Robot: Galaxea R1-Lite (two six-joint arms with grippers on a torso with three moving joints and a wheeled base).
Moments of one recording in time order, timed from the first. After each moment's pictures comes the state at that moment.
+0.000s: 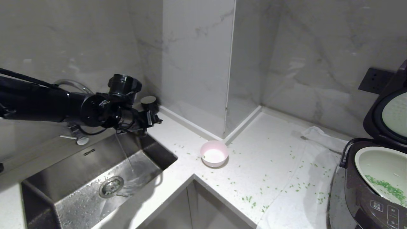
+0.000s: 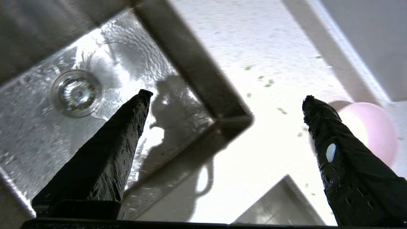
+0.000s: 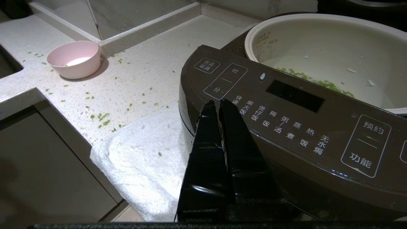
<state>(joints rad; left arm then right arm) -0.29 1.97 -1.41 0.10 0.19 -0.39 0.00 0.00 -0.04 0.10 -0.01 -0.01</state>
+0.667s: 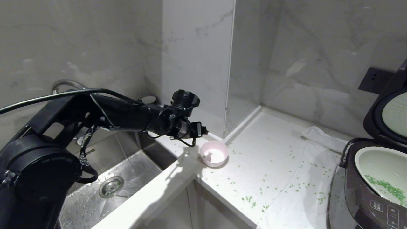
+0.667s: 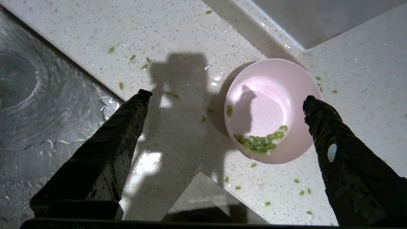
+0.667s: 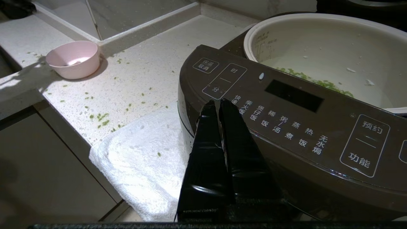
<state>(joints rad) -0.55 2.28 -1.73 0.16 0.19 -0.41 0.00 0.00 -0.04 0.10 -0.01 -0.01</state>
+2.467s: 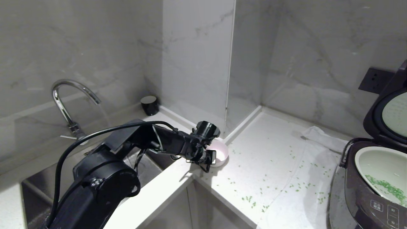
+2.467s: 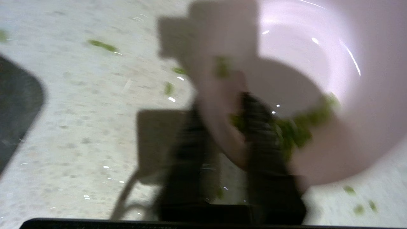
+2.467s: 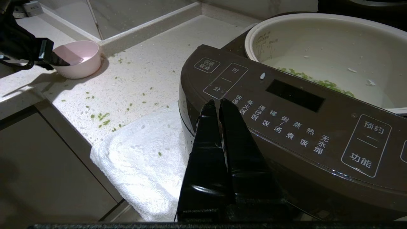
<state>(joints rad) -0.64 2.54 -1.83 0.17 0.20 -0.40 0.00 0.00 -0.04 0.10 -0.01 -0.01</state>
